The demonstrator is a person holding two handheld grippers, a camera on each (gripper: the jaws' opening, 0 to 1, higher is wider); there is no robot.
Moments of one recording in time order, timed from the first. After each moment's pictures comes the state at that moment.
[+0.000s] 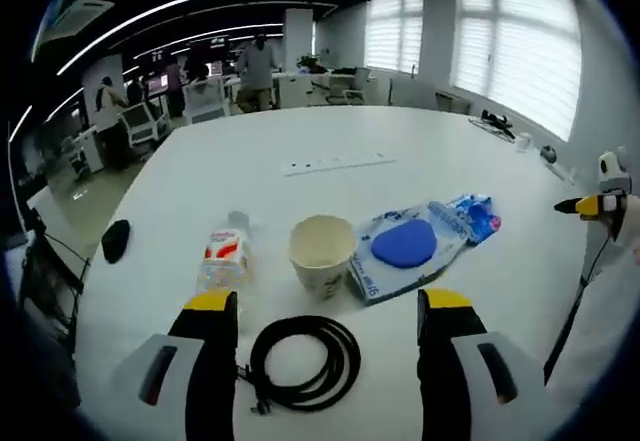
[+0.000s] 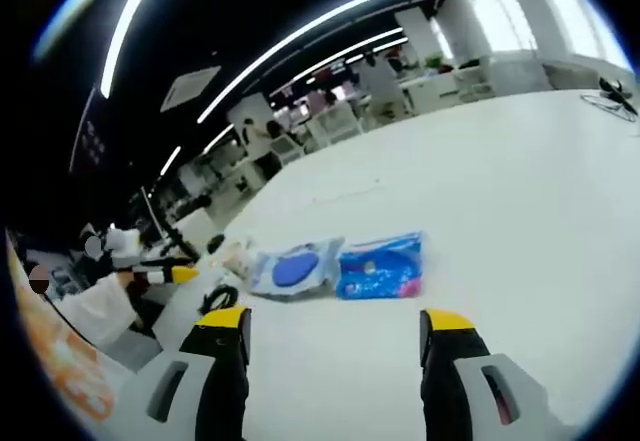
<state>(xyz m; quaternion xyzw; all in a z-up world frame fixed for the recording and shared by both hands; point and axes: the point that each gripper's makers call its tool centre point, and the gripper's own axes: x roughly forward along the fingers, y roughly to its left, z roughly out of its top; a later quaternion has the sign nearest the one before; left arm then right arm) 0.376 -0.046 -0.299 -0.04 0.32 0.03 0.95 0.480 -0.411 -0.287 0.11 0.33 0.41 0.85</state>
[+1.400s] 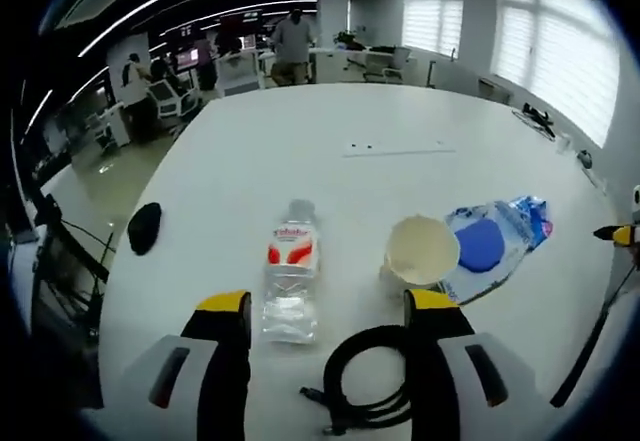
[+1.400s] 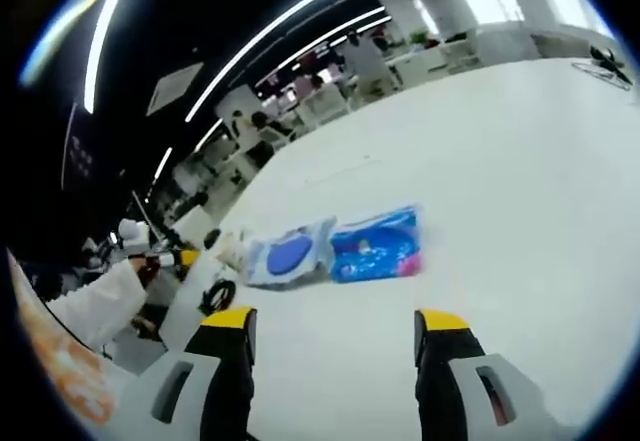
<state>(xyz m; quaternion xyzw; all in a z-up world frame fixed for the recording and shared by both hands) 0.407 0.047 -0.325 -0.04 0.38 0.09 0.92 0.482 -0.406 -0.308 0.13 0.38 0.39 0.83</state>
